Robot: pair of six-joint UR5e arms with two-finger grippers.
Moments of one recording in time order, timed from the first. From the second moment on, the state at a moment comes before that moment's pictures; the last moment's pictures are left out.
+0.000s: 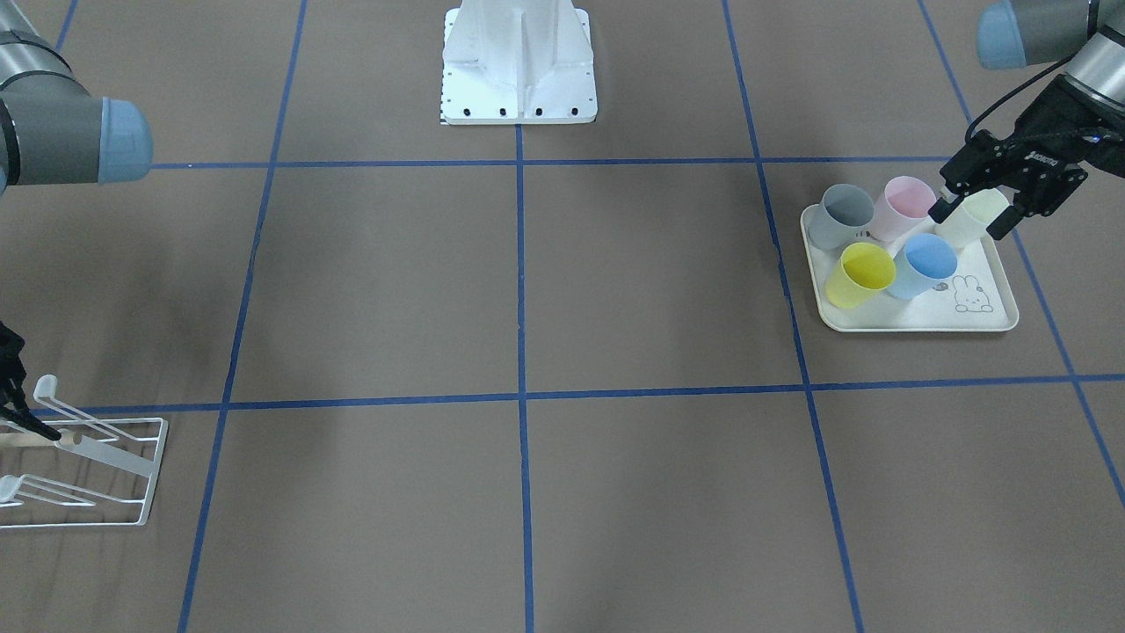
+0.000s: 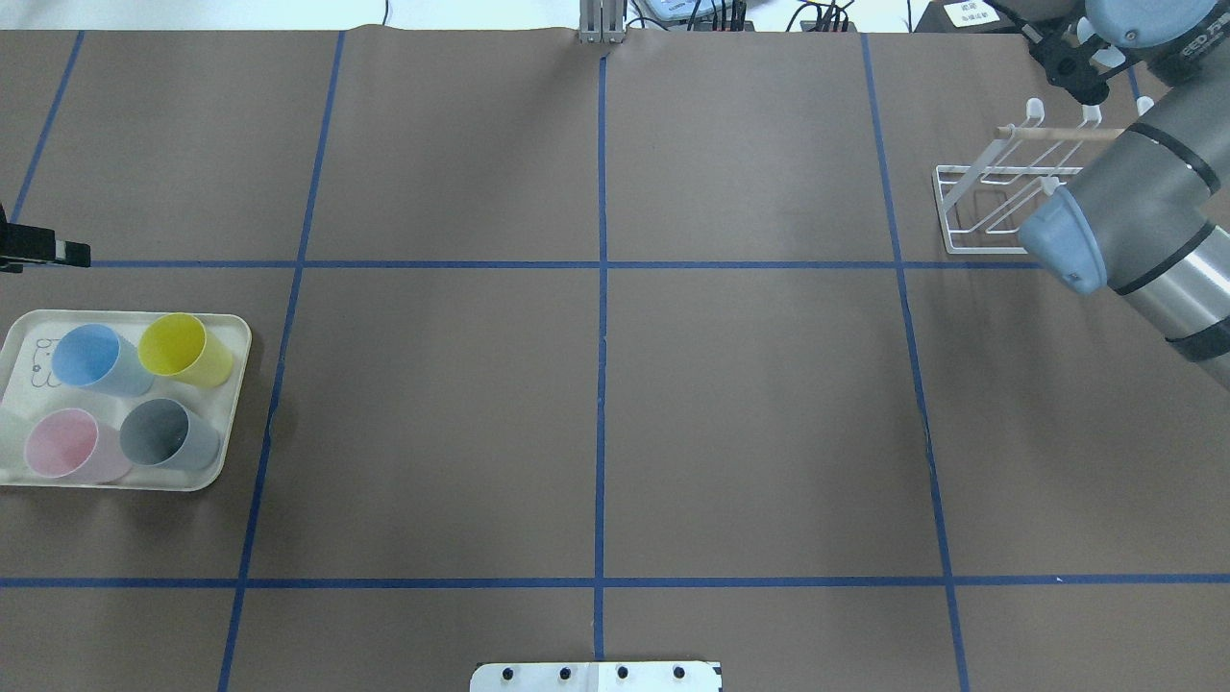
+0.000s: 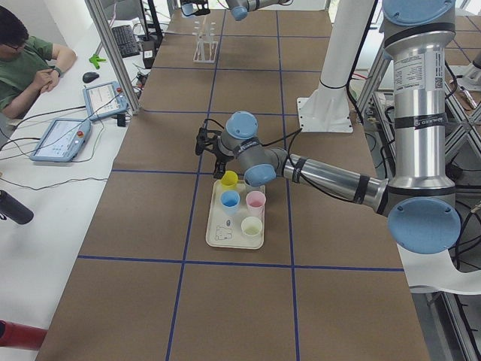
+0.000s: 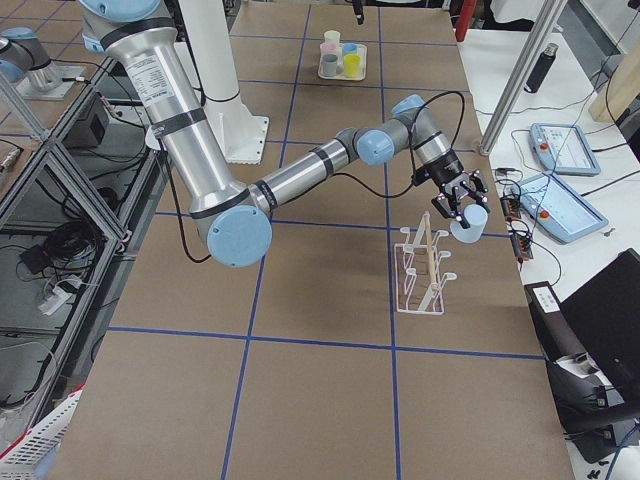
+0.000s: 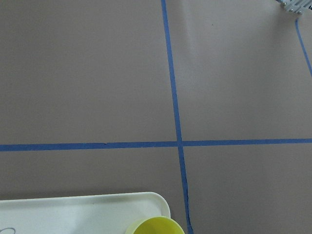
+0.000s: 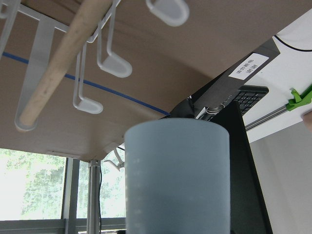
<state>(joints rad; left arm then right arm) -1.14 -1.46 -1.91 -2.36 -2.25 -0.95 1.06 -1.14 1.63 -1.54 1.17 -1.50</state>
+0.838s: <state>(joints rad) -1.14 -1.46 -1.91 -2.36 -2.25 -0.95 1.02 -1.19 1.53 -1.40 1.11 -1.48</state>
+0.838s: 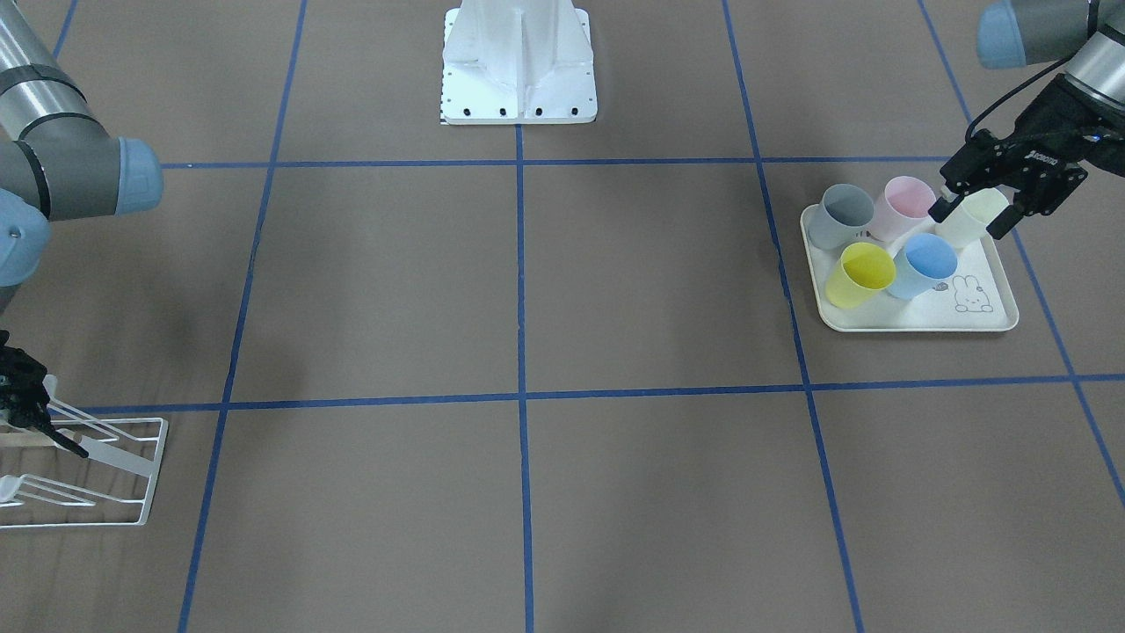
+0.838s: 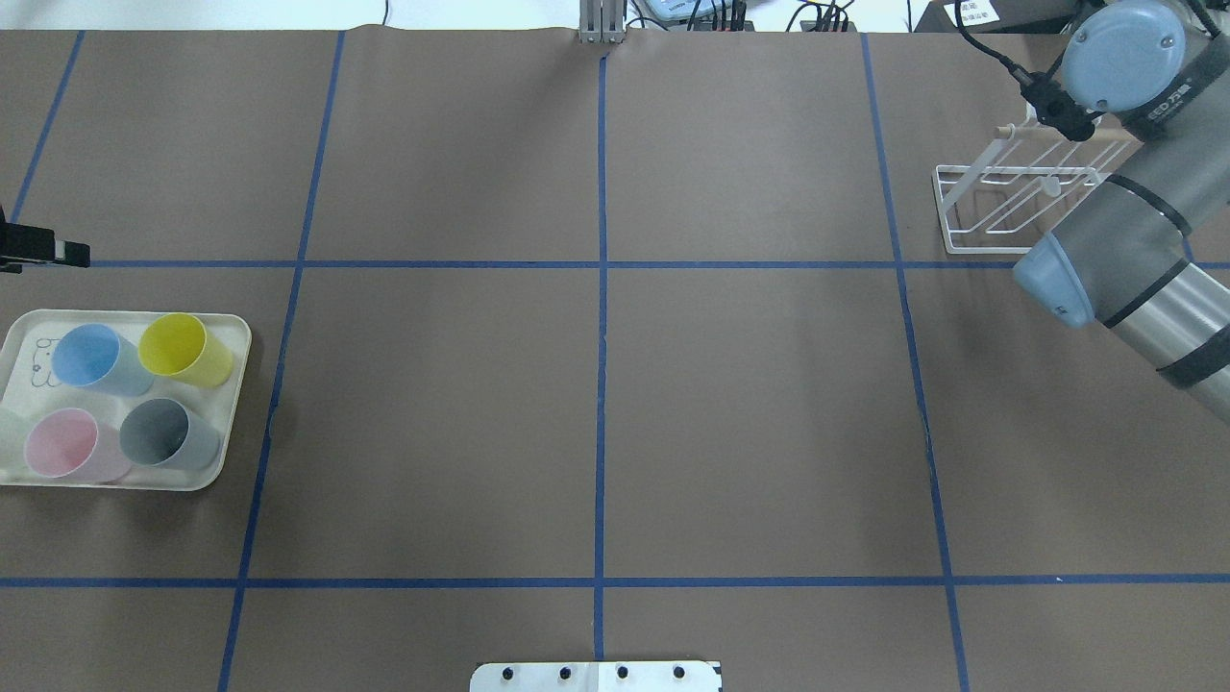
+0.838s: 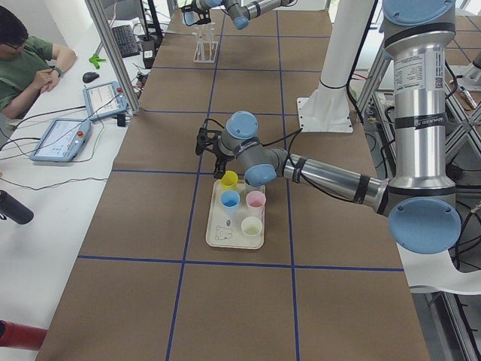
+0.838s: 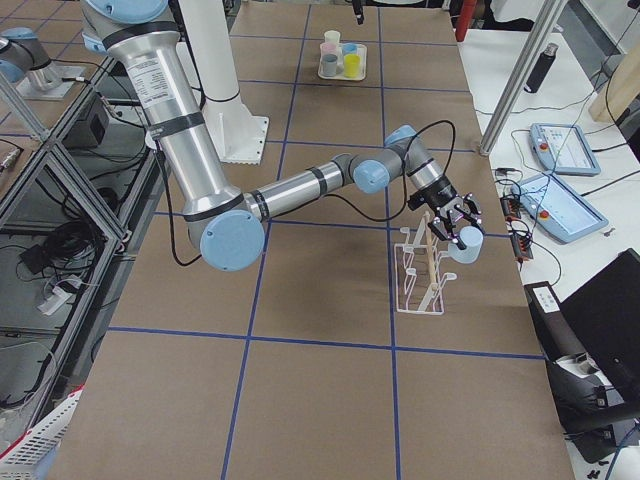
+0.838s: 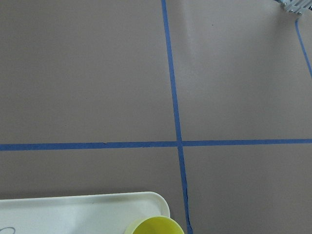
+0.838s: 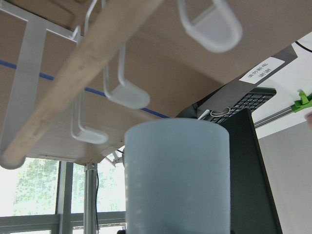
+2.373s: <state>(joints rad) -1.14 -1.46 -1.91 -2.36 -2.25 -0.95 0.97 -1.22 1.55 -1.39 1.10 -1.45</state>
